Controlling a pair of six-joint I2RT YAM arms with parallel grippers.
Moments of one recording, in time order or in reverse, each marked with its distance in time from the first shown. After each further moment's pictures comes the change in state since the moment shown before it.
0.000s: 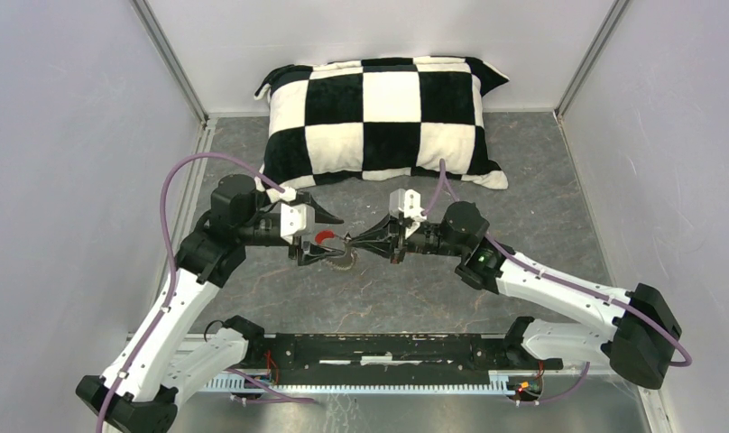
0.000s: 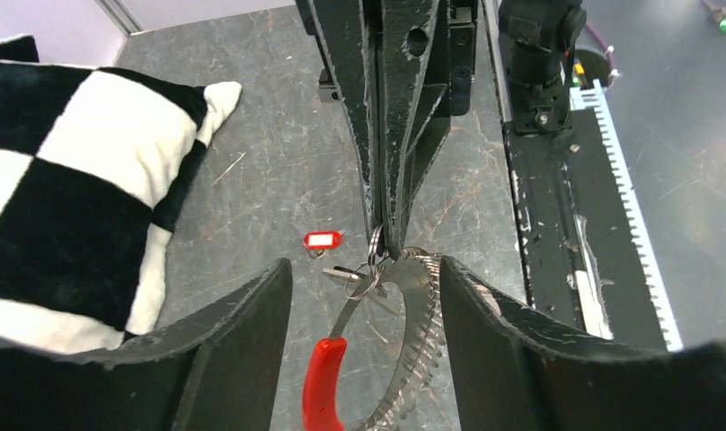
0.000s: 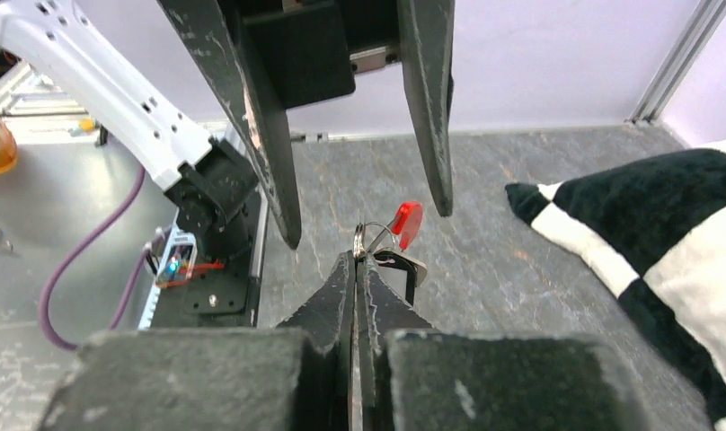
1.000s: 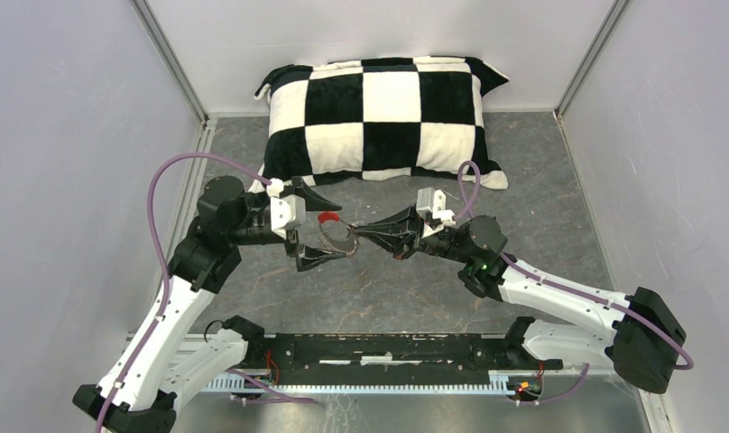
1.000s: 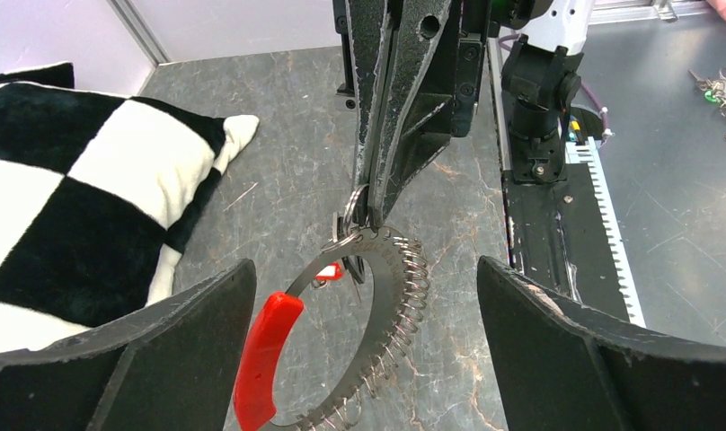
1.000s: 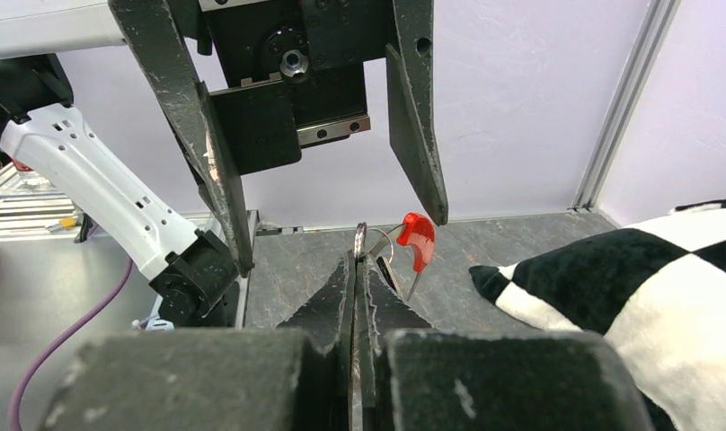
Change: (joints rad) left arm 0.000 -0.034 0.004 0.140 -0.011 -0.213; right arm 0.000 -0.035 -0.122 0.393 0.099 0.121
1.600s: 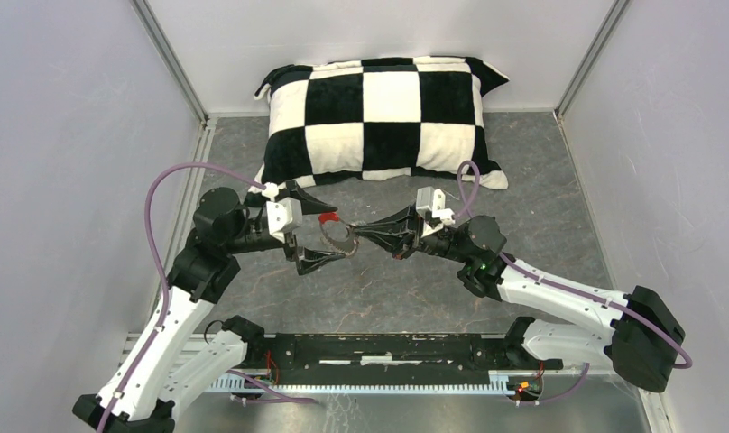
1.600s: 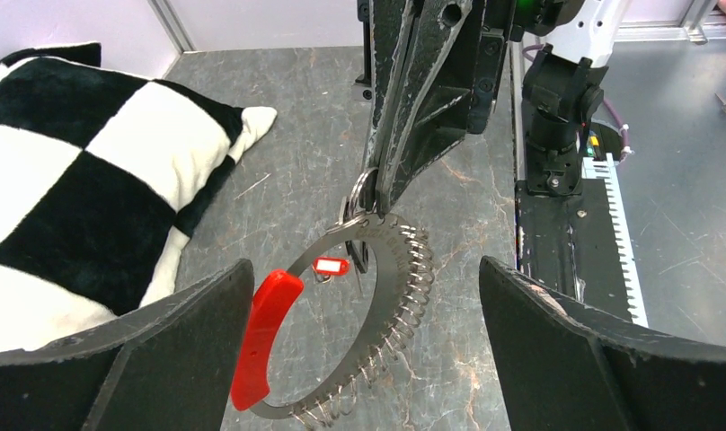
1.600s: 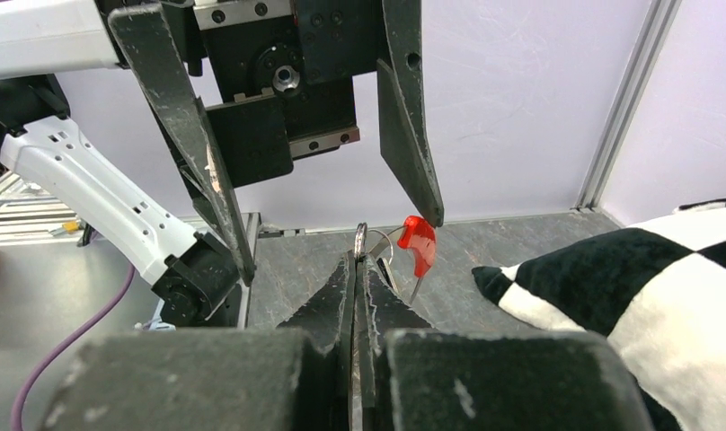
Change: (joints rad) left arm 0.000 -0.072 -0.080 0.078 -0.066 -0.089; right arm 0.000 0.009 0.000 0.005 0.003 0.006
